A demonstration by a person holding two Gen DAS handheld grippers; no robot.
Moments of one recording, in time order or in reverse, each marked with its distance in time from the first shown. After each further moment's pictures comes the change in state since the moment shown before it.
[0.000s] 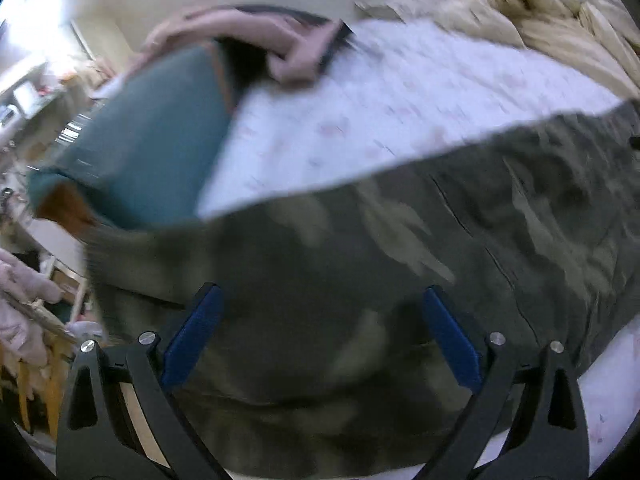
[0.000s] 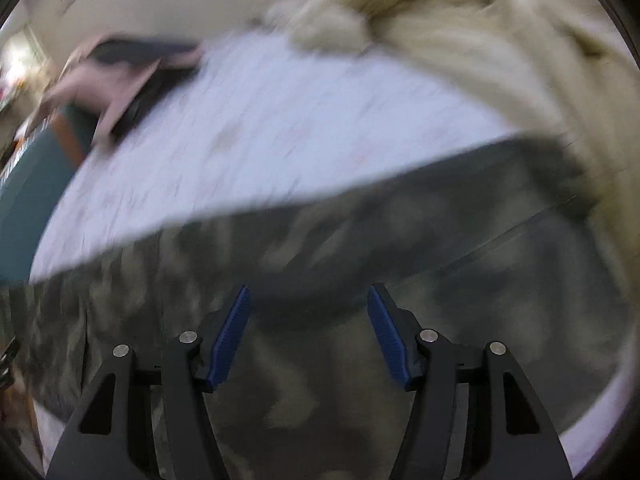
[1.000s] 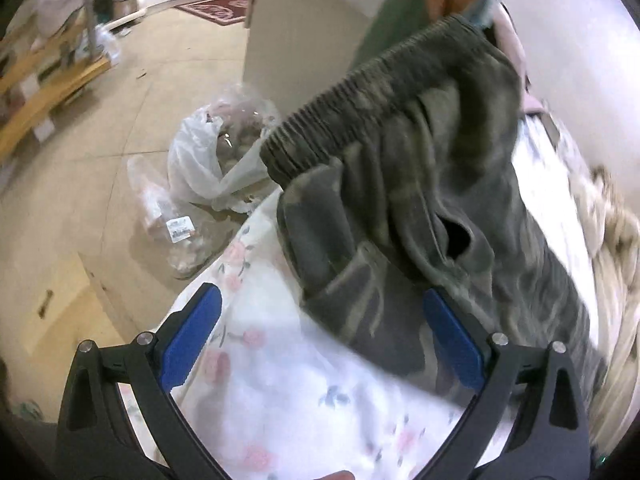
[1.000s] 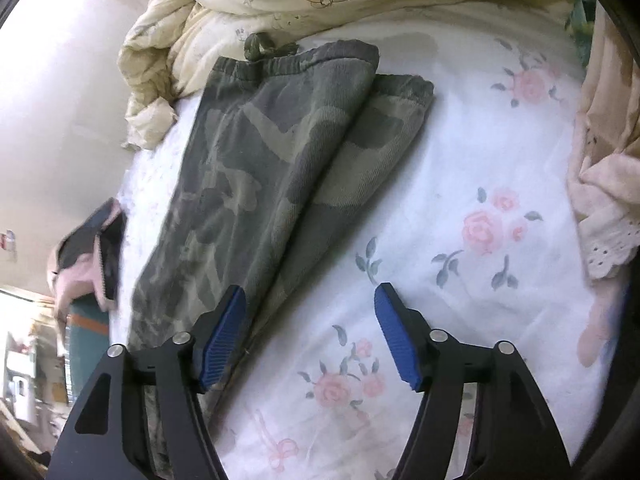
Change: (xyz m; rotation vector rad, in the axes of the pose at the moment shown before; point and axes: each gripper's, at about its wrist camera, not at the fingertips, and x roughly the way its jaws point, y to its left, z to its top) left arm -0.004 0.152 -0.161 -0.998 0.135 -0.107; right arm -0.087 -0.202 -0.154 0.847 -0.137 0.157
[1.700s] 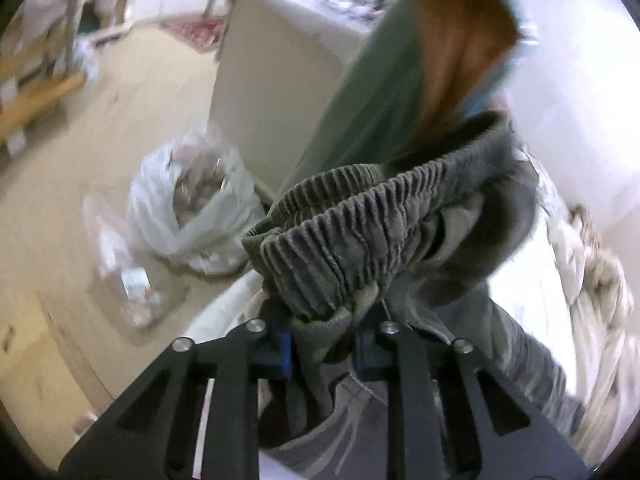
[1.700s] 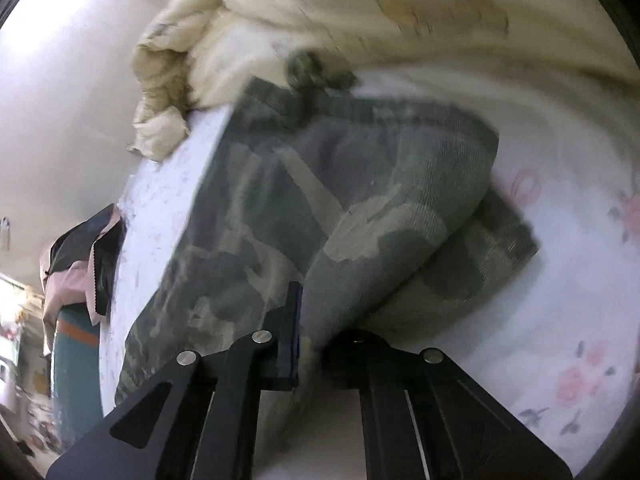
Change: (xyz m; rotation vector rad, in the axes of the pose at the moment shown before) left arm 0.018 -0.022 0.065 0.016 -0.136 -0.116; right arm 0.041 0.052 0.049 -0.142 -0.105 -0.031
